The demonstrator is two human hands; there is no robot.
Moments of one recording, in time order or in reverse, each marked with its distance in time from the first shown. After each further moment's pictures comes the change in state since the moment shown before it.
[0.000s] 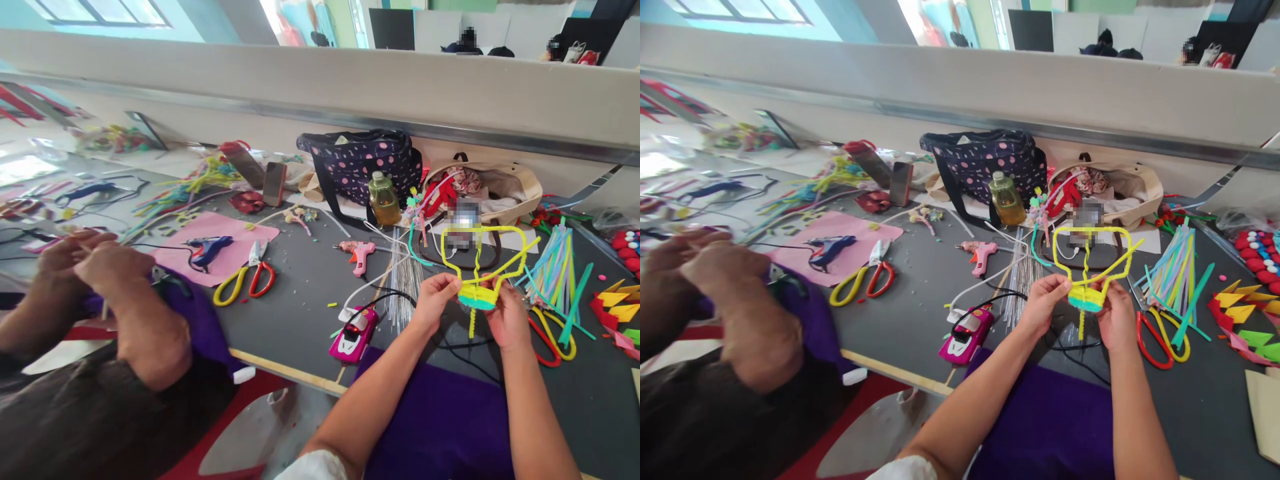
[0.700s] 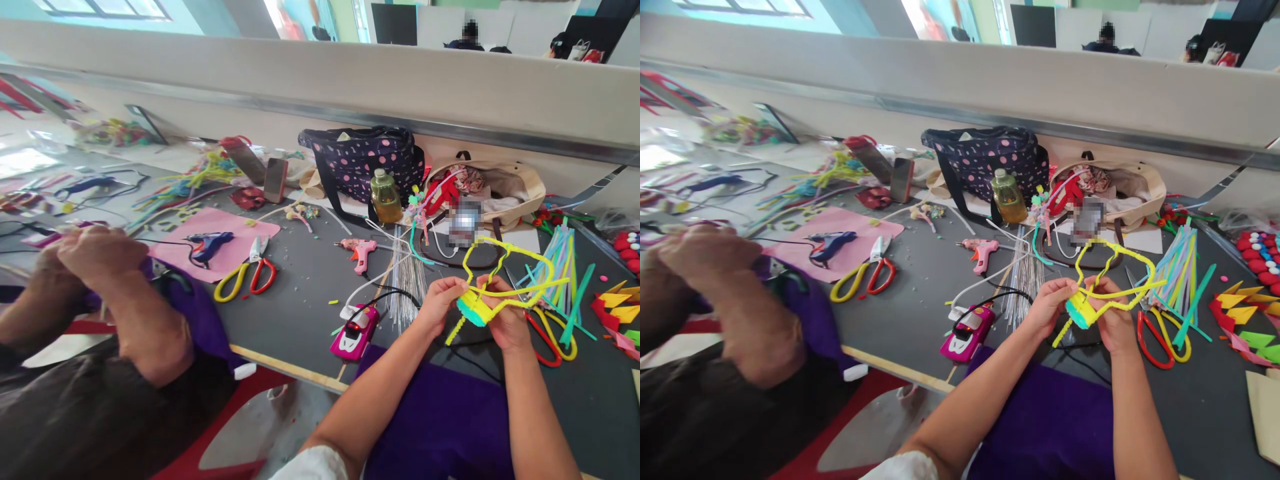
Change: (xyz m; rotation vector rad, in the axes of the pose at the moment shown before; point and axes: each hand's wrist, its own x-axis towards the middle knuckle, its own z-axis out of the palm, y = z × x) left_hand -0.001 -0.007 0.001 -0.067 -0.058 -0.199; right_hand -0.013 -0.003 0.000 -0.169 -0.274 -0.047
